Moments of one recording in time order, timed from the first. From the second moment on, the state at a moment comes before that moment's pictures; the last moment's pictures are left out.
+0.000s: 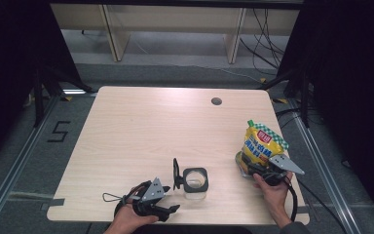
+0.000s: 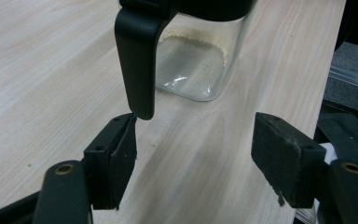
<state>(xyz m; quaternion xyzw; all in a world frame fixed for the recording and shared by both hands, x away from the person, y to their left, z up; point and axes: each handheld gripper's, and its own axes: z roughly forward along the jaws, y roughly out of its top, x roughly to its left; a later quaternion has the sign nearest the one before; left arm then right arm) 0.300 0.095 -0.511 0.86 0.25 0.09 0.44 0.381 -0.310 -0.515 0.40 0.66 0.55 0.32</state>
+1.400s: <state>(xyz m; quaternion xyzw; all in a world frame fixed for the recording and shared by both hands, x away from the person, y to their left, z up) 0.301 0.120 -0.502 0.85 0.28 0.11 0.44 0.304 -0.288 -0.443 0.22 0.80 0.46 0.33</state>
